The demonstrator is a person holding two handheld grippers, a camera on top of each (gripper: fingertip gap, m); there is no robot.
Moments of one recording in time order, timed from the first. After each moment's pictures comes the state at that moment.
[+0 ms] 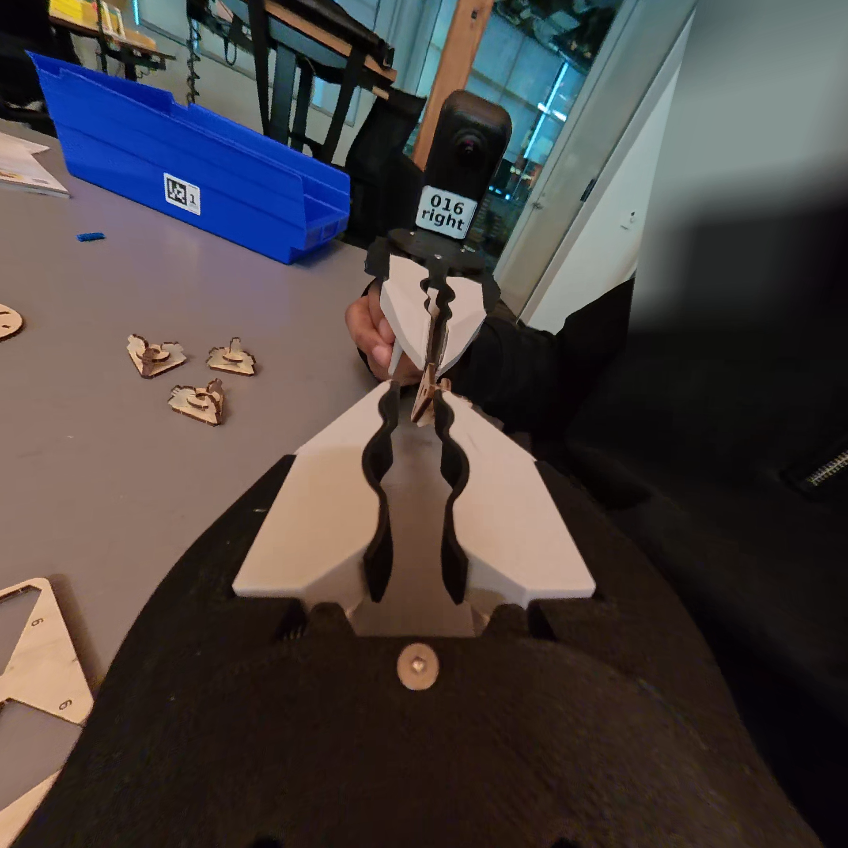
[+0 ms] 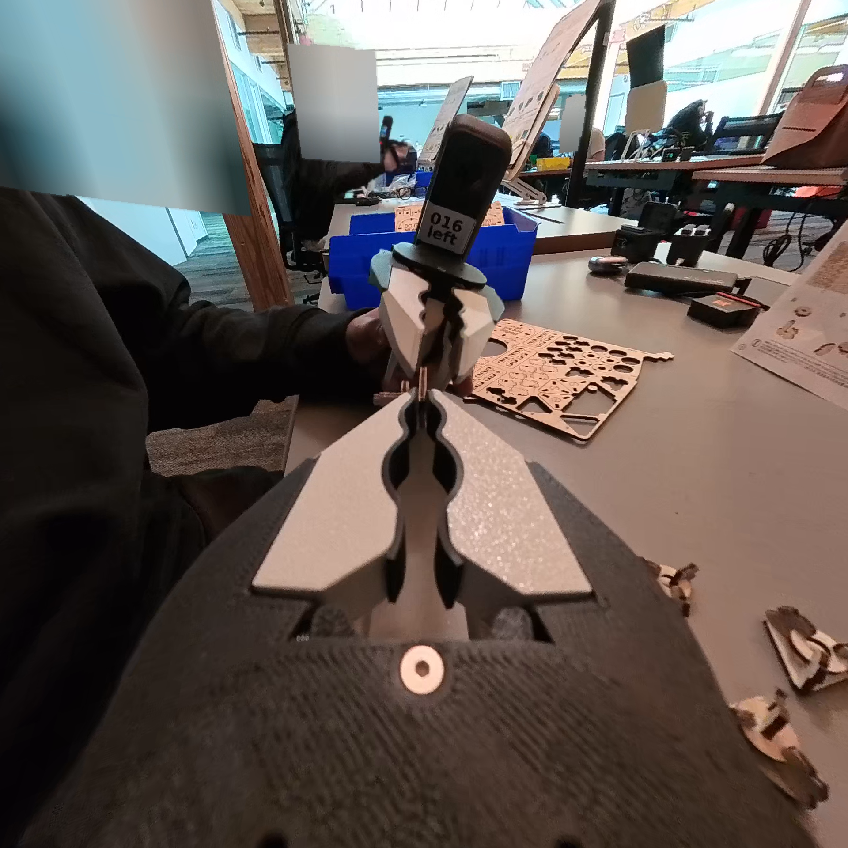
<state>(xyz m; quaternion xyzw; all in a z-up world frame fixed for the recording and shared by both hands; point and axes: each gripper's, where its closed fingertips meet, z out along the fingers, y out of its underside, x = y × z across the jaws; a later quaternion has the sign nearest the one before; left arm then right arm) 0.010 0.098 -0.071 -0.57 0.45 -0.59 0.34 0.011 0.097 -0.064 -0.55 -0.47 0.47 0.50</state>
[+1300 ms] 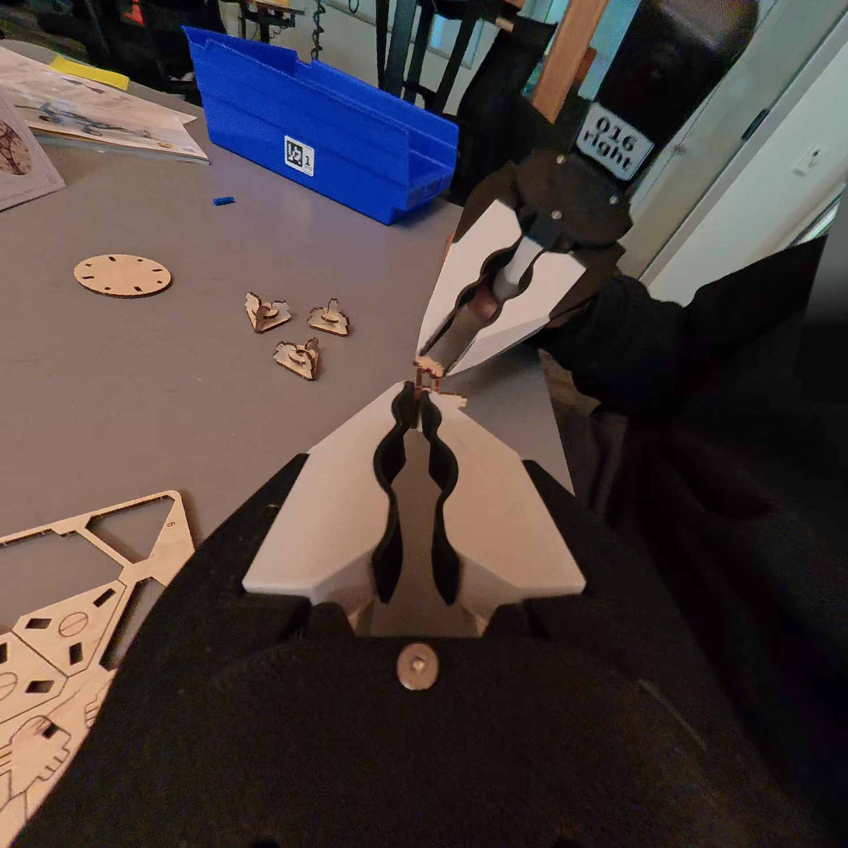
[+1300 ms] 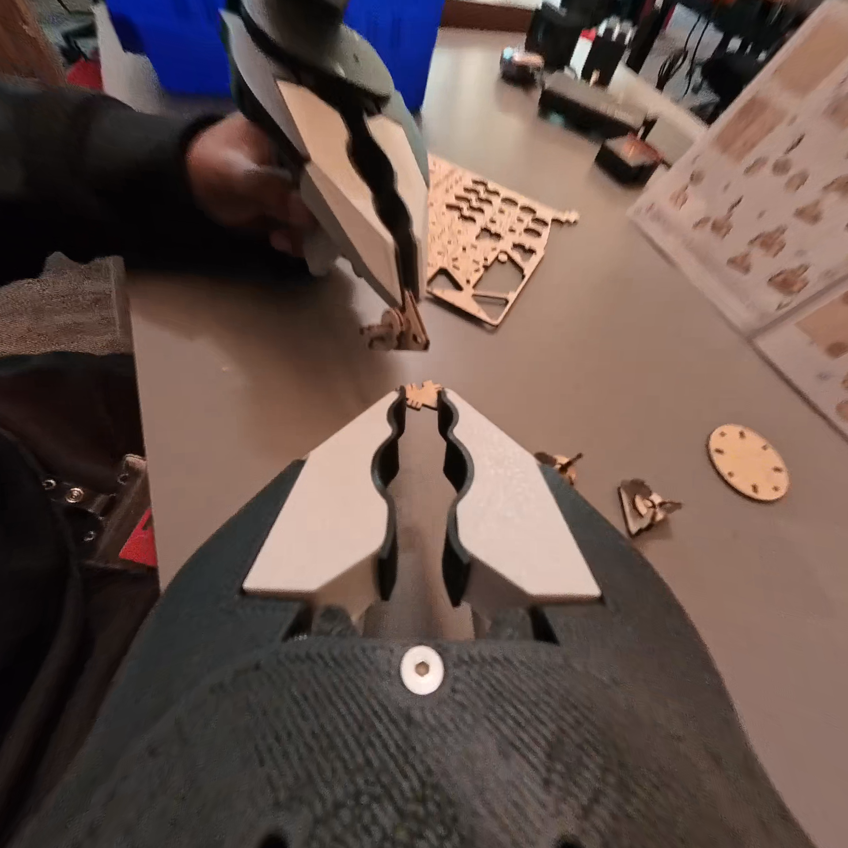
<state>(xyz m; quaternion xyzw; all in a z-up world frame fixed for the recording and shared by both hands) 0.003 0.127 -0.091 -0.65 0.44 -0.49 0.38 0.023 0.128 -0.106 -0.67 -0.52 0.24 0.46</state>
